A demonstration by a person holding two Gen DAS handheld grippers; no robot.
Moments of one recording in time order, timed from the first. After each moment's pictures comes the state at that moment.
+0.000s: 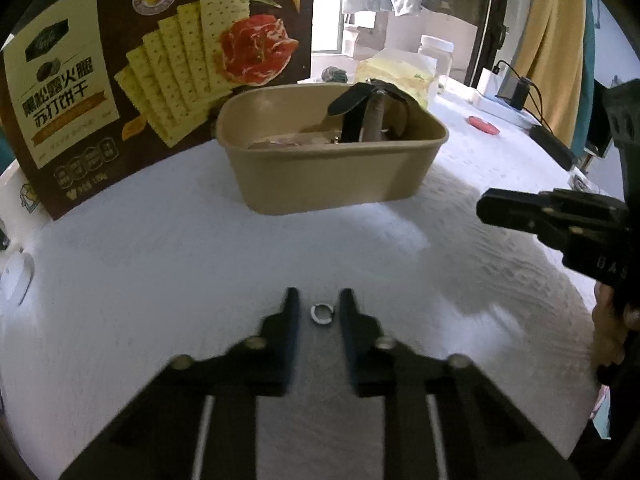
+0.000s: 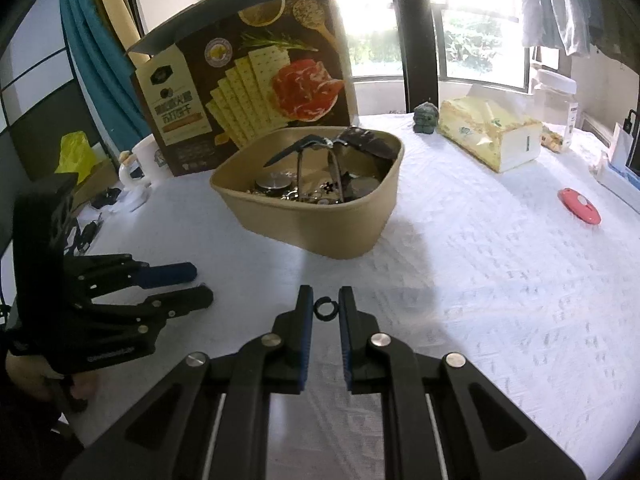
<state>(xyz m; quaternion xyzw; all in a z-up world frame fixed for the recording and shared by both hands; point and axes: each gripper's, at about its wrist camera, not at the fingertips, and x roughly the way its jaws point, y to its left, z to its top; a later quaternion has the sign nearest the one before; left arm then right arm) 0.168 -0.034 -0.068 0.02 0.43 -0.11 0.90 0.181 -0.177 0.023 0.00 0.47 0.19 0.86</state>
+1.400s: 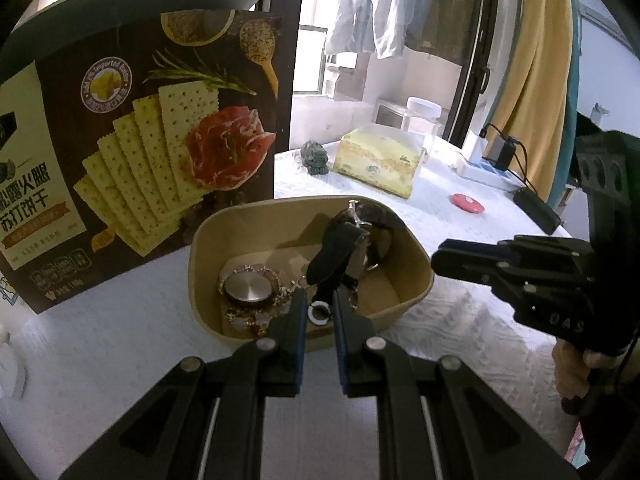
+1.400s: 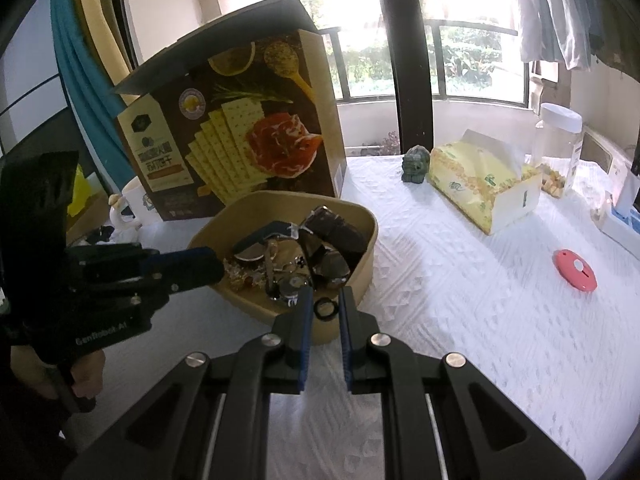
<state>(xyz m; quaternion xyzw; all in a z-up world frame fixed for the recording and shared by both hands) 0.228 -0.043 -0.015 -0.01 0.36 -0.15 0.92 0.236 -0.188 0.042 0.01 0.44 0.20 0.88</state>
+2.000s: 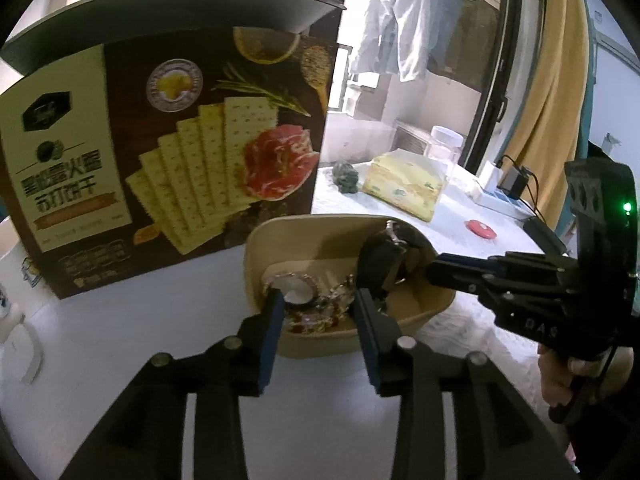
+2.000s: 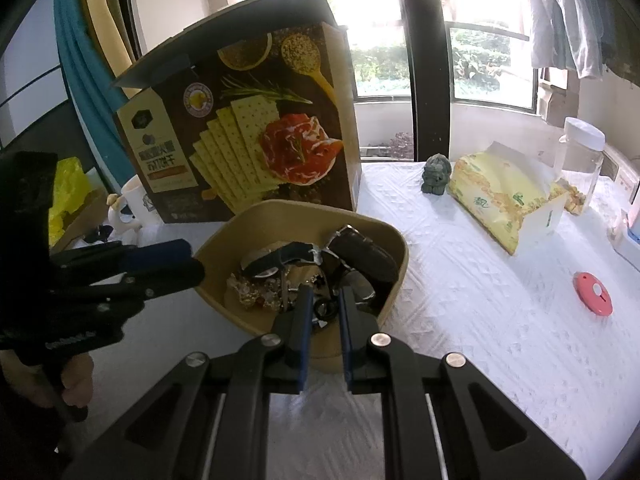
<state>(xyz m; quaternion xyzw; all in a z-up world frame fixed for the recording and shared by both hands) 0.216 -0.008 -0.005 -0.04 0.34 -0.12 0.93 0.253 -0.162 0.038 0.00 0.44 0.20 0.88</state>
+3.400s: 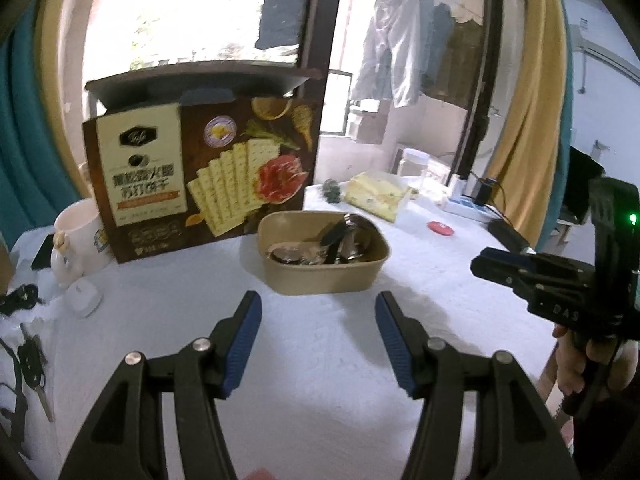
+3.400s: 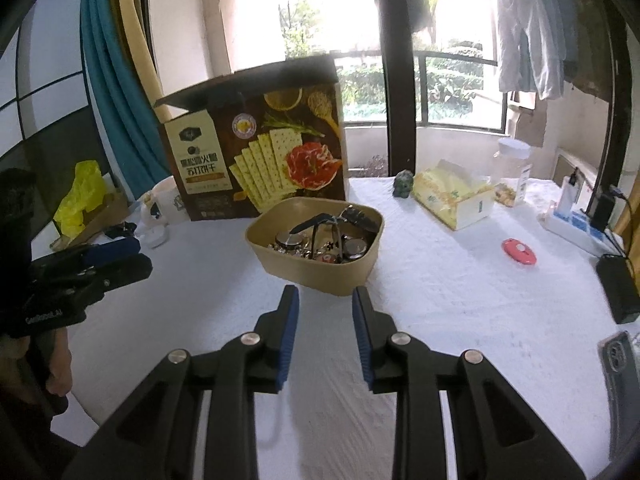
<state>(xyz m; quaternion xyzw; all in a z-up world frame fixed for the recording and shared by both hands) 0.081 -0.011 0.049 -0.04 0.29 -0.11 0.95 0.122 -0.183 0.115 -0.01 0.39 0.16 0.91</state>
